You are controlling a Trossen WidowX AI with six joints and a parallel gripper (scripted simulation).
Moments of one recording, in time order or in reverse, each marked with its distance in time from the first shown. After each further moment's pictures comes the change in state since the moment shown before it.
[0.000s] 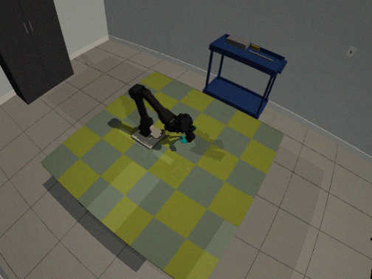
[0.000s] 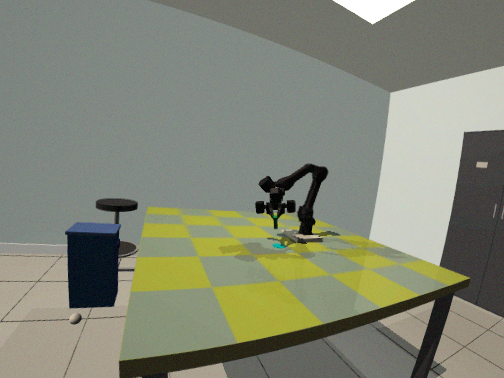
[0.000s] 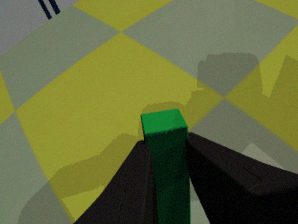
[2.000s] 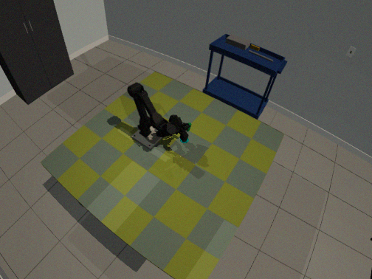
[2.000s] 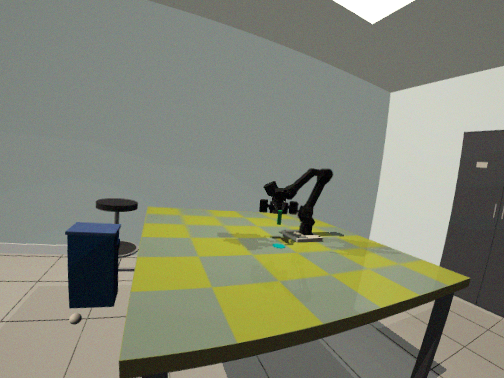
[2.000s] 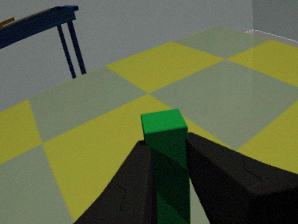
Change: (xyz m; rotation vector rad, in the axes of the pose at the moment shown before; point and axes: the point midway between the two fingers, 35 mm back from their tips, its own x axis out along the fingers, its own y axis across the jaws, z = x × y) arm -0.034 0.018 -0.011 -0.135 -0.324 0.051
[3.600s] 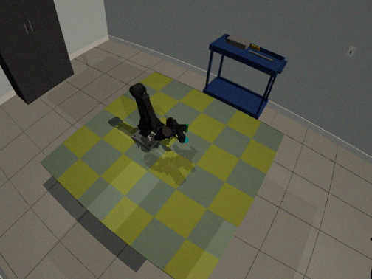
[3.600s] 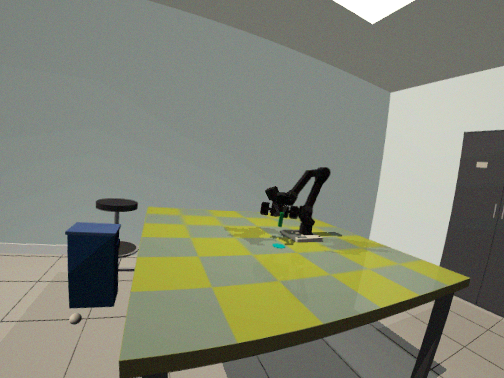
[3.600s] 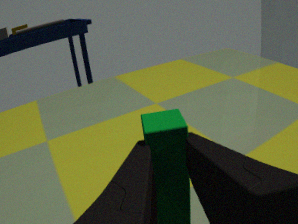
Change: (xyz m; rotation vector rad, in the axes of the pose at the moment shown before) arm -0.010 0.009 -0.018 -0.077 -0.092 0.029
